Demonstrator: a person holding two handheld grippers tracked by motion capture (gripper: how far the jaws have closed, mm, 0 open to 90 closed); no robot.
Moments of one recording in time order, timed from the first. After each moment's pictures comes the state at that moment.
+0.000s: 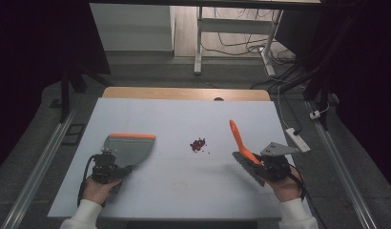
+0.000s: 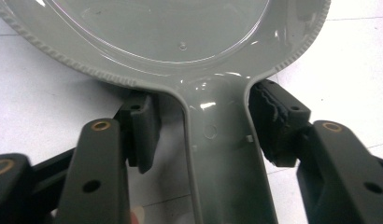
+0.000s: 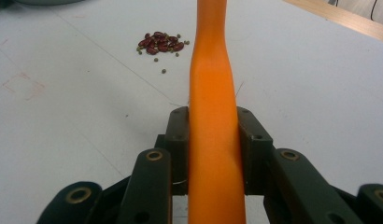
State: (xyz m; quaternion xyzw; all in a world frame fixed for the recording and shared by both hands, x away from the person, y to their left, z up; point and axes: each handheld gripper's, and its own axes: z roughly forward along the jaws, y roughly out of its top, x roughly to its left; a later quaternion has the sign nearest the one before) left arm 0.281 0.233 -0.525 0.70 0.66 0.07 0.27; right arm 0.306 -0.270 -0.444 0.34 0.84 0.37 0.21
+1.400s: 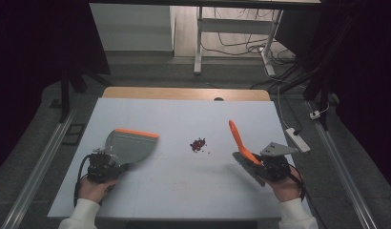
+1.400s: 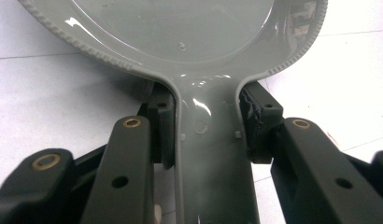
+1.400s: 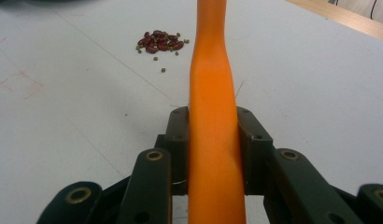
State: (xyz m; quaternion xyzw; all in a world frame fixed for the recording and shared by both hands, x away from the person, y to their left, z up) left arm 0.279 0.249 -0.526 0.70 0.63 0.07 0.32; right arm 0.306 -0.270 -0.445 0.34 0.84 0.37 0.21
